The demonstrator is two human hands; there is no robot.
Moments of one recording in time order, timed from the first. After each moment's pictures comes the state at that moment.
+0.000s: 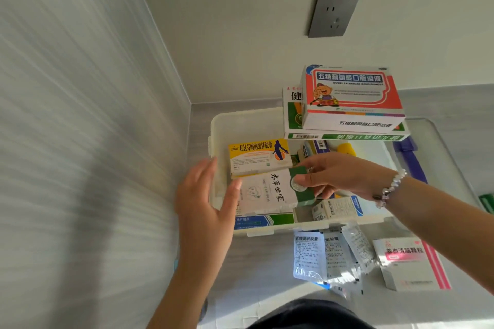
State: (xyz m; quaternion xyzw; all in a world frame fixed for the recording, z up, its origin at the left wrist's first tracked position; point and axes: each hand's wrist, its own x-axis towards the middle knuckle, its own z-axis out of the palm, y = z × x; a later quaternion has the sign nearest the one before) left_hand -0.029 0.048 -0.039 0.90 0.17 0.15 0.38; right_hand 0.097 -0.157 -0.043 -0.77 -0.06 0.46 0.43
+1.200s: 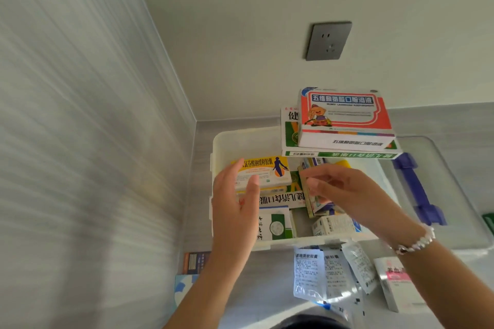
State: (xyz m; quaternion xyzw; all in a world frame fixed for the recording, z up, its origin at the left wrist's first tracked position) left_hand -0.002 0.013 -0.039 0.83 0.15 0.13 0.52; right_hand 0.062 -0.173 -0.023 -0.81 -0.11 0.22 0.53
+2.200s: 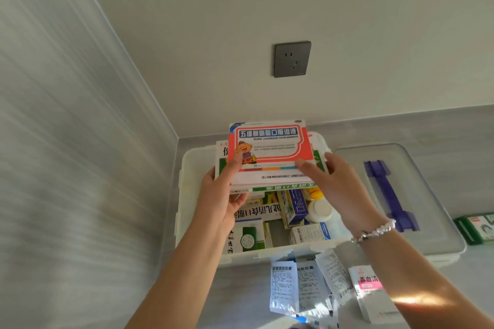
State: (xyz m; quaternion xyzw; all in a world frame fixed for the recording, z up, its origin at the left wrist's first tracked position) left_hand 0.058 -0.013 -0.028 0.49 0.34 -0.04 0.81; right_hand 0.089 -0.204 -0.025 -0.84 0.07 0.14 0.52
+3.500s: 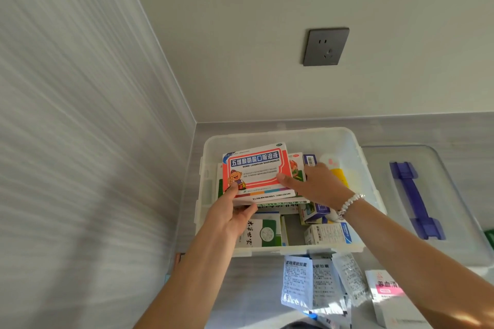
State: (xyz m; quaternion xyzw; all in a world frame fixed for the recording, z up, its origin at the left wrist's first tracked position) left_hand 0.047 0.014 -0.082 0.25 0.49 -0.06 0.83; right_hand 0.130 -0.156 -0.086 -0.94 -0.12 0.24 0.21
